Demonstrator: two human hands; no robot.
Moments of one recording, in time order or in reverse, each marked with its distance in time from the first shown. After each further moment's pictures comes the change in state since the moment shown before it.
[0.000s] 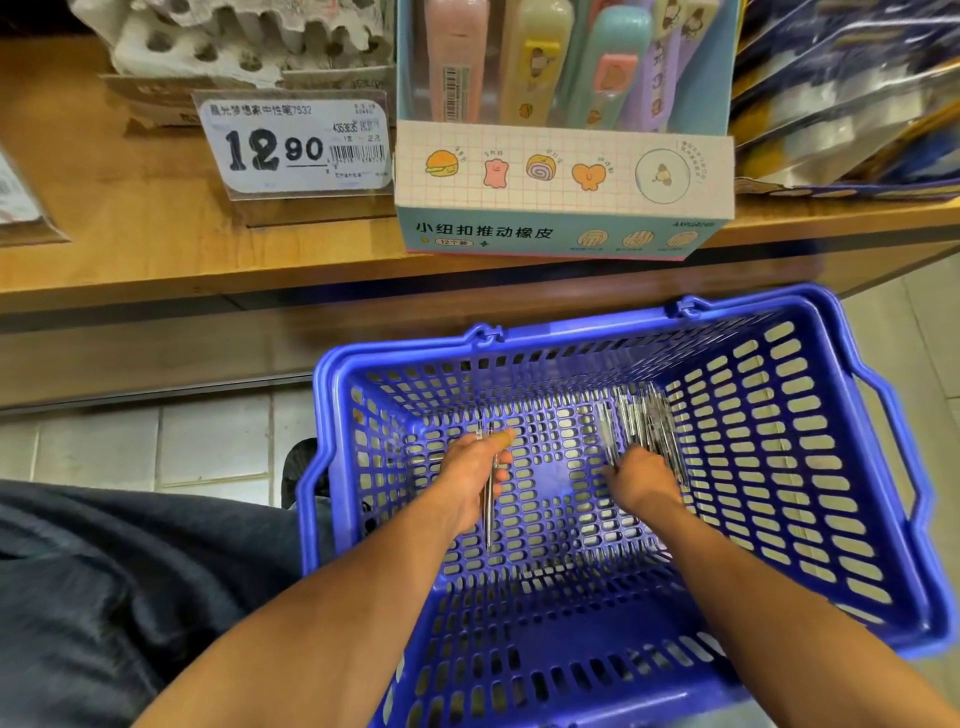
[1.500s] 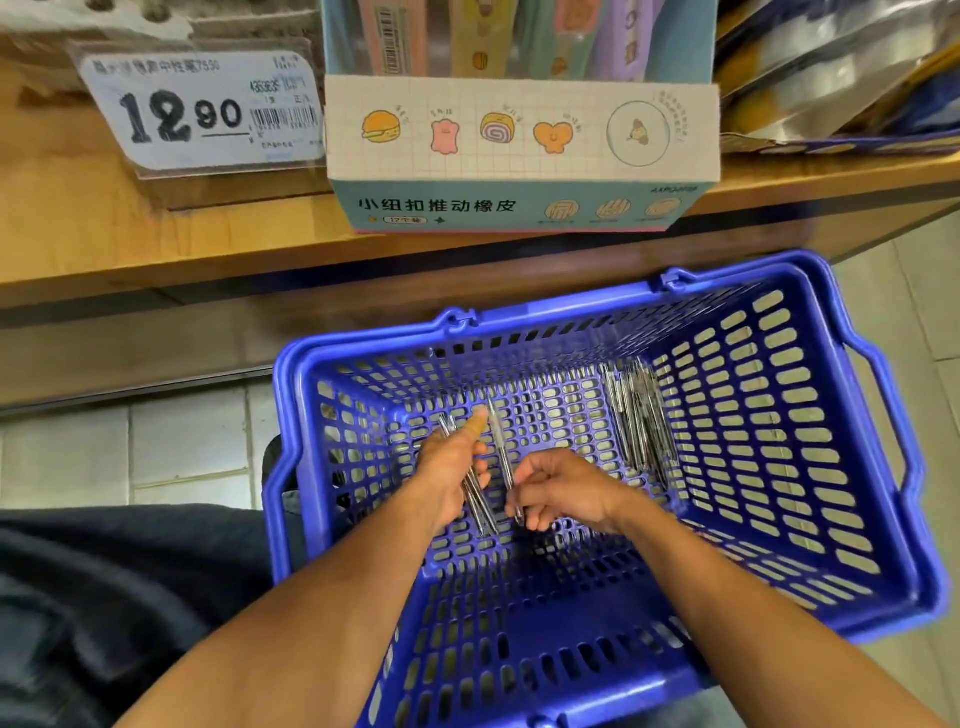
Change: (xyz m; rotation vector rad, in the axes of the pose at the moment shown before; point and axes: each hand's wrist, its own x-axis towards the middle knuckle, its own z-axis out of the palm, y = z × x) left_hand 0.002 -0.002 0.000 -0.030 0.071 -0.078; right_hand -0.063 -0.044 -0.002 0.712 -0.702 -0.377
